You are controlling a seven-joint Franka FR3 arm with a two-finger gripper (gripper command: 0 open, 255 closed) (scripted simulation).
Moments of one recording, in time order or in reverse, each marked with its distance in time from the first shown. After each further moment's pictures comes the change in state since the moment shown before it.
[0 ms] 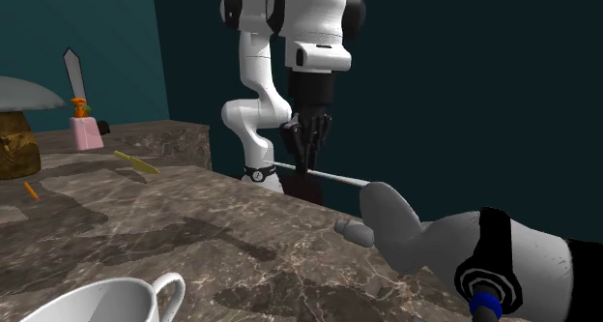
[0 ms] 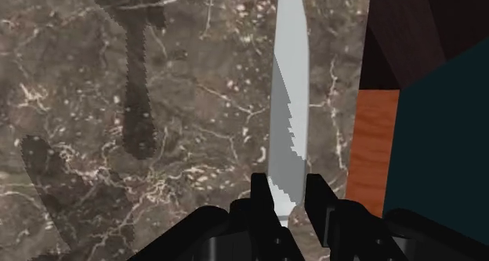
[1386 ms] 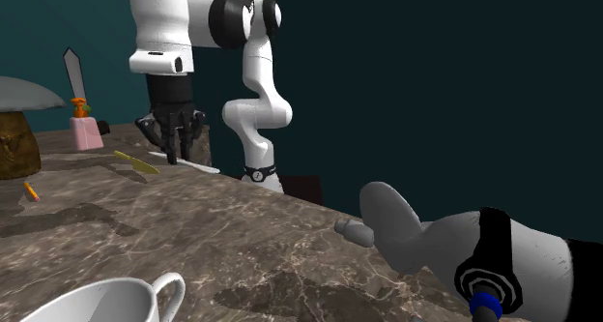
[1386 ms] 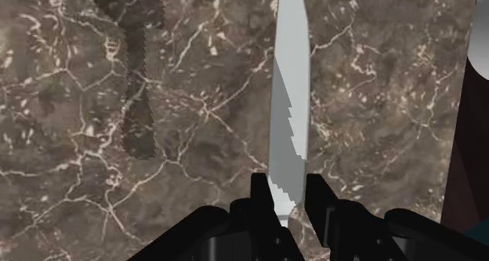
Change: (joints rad) arm -0.227 -0.279 -0.291 -0.296 -0.117 0.041 -0.456
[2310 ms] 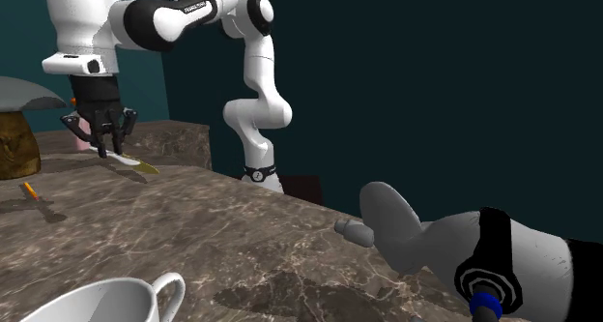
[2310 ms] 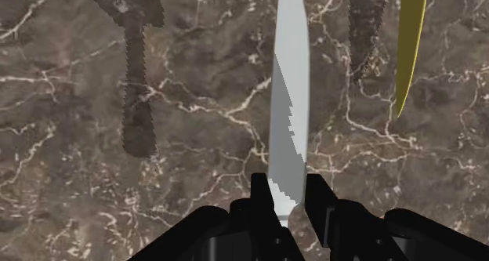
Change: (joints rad) arm -0.148 0.057 -0.241 0.072 -0.078 0.026 -0.351
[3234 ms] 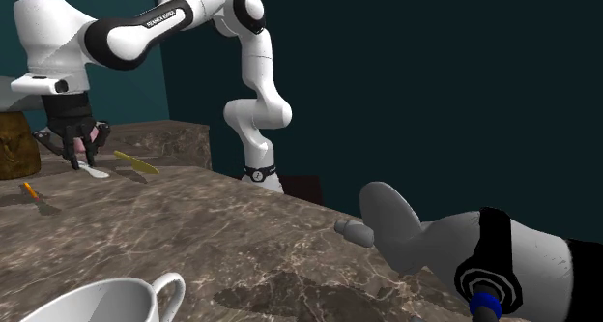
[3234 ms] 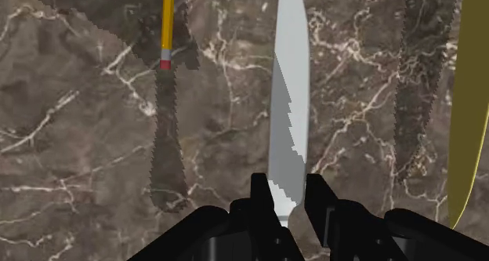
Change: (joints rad) arm -0.058 0.157 -0.129 0.060 0.042 0.109 -0.204
